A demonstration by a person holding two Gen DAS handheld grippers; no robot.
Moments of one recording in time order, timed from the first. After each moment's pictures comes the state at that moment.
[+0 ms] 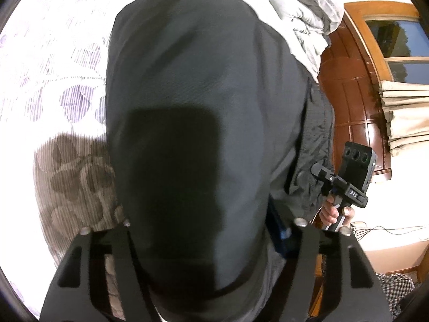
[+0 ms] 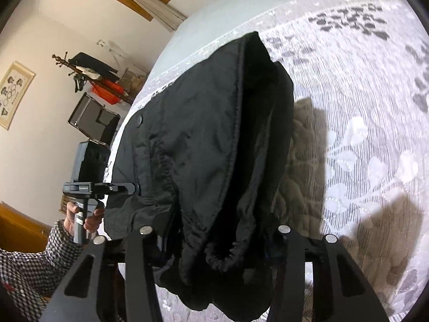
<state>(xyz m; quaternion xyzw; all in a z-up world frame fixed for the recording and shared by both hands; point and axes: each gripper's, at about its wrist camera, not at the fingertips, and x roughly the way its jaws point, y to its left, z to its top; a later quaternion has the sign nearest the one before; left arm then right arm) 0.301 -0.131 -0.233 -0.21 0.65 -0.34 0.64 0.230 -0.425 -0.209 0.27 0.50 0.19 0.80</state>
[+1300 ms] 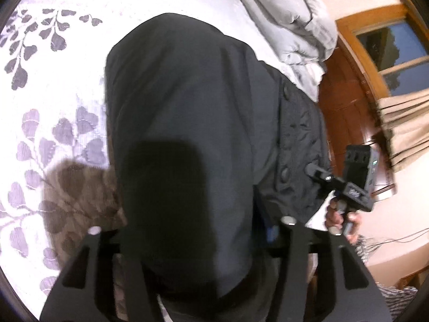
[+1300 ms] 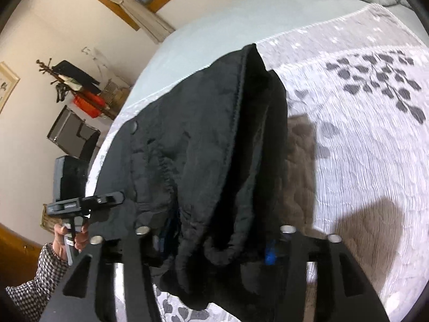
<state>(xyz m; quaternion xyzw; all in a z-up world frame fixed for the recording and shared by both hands) 0.406 -0.111 -0.234 -0.20 0.59 -0.33 0.71 0.342 -0.428 -0.210 0.25 0.49 0.14 0.82</state>
